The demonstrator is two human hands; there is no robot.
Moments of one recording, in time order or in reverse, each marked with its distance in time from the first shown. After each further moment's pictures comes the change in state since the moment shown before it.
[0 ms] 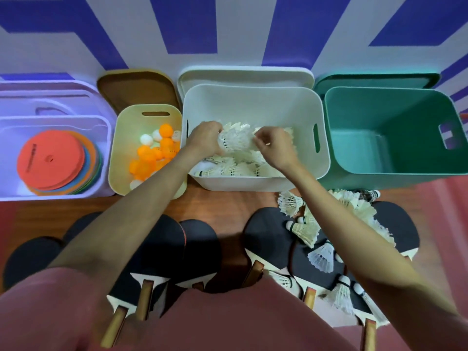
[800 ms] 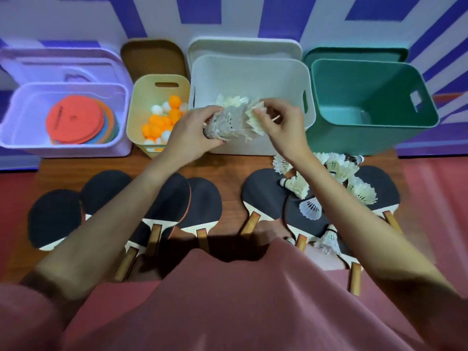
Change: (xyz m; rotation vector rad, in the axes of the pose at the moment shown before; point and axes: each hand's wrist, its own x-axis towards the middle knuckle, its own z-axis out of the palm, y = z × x) left_hand -0.191 0.011 -0.001 -0.283 0.367 0.269; right_hand -0.153 -0.065 -0.043 0.282 0.255 -0.244
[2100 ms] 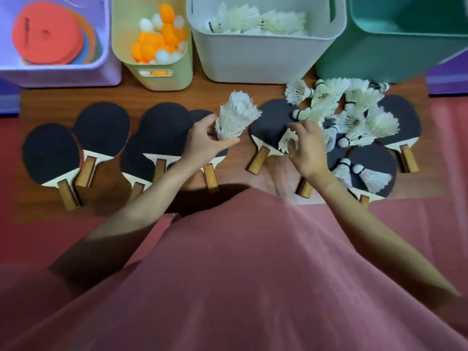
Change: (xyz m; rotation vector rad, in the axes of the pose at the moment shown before) left_hand -0.141 -0.023 0.083 -0.433 -0.098 -0.398; right_hand -0.176 0.103 0.013 -0.673 -0.201 0.130
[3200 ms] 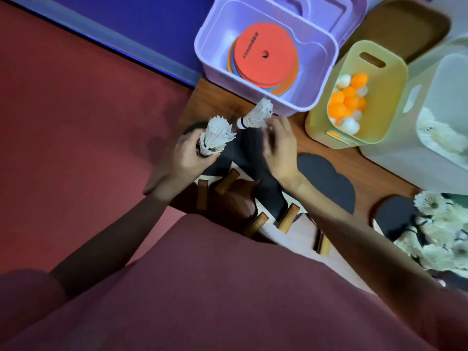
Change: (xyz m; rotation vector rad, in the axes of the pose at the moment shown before) left_hand -0.062 -0.202 -0.340 0.169 0.464 -0.174; right_hand 0.109 -0.438 0.139 0.420 -0.067 -0.416
